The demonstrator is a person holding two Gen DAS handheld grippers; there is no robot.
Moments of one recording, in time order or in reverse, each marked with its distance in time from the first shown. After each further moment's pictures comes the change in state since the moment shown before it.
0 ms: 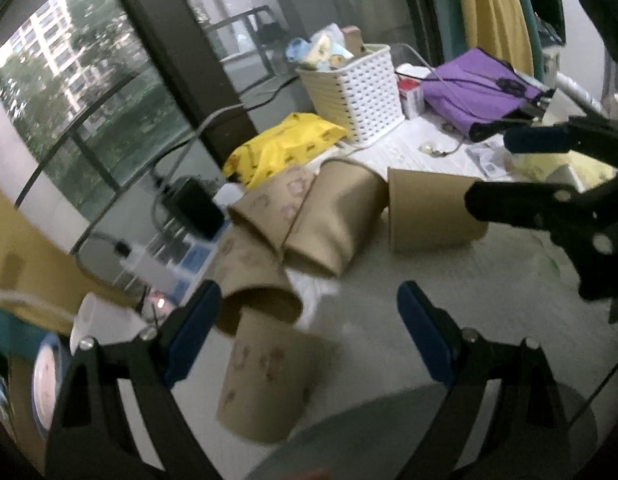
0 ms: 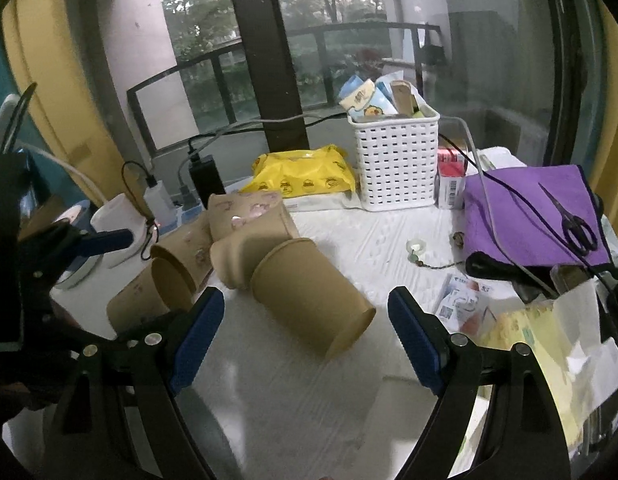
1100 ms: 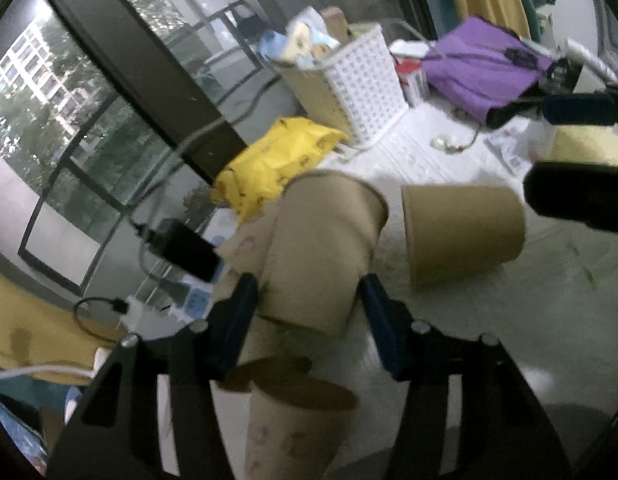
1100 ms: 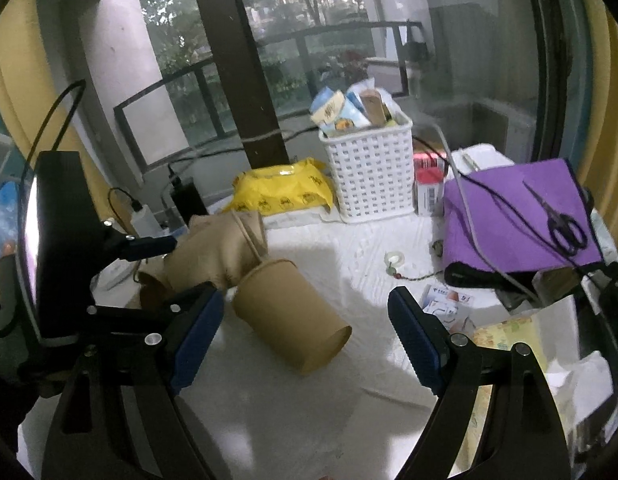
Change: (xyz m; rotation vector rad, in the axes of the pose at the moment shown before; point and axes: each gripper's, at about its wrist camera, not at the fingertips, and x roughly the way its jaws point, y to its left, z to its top) left arm 0.022 -0.005 0.035 0.113 0.040 0.050; right arm -0.009 -0.017 0.015 0.059 -0.022 -0.014
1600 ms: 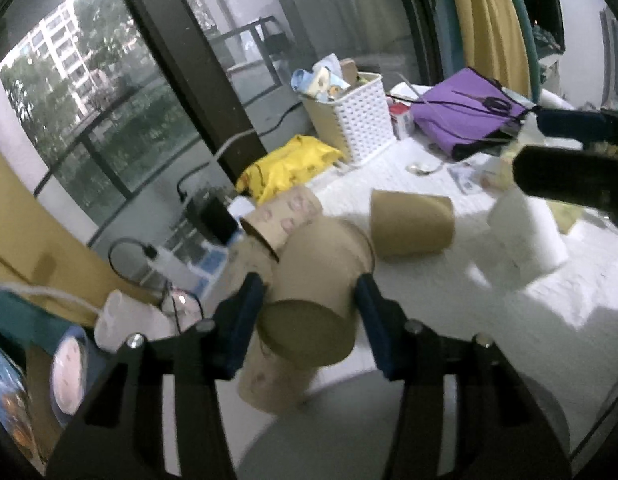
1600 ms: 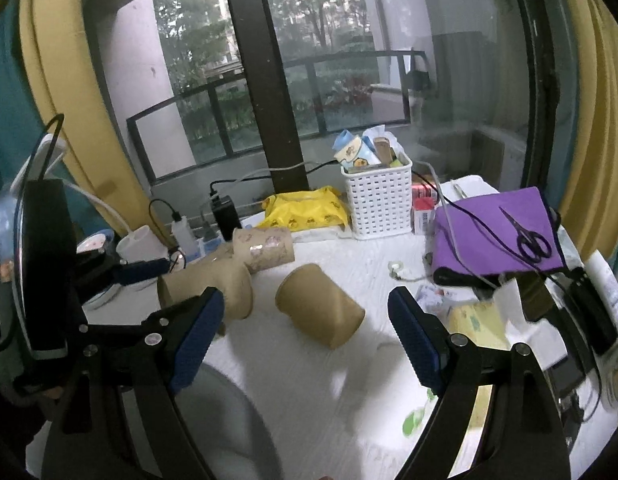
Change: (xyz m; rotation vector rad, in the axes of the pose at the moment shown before) left arm -0.084 0.000 -0.041 -0.143 -0.076 -0.036; right arm -0.074 0.032 -0.014 -0.033 -0.079 -0.007
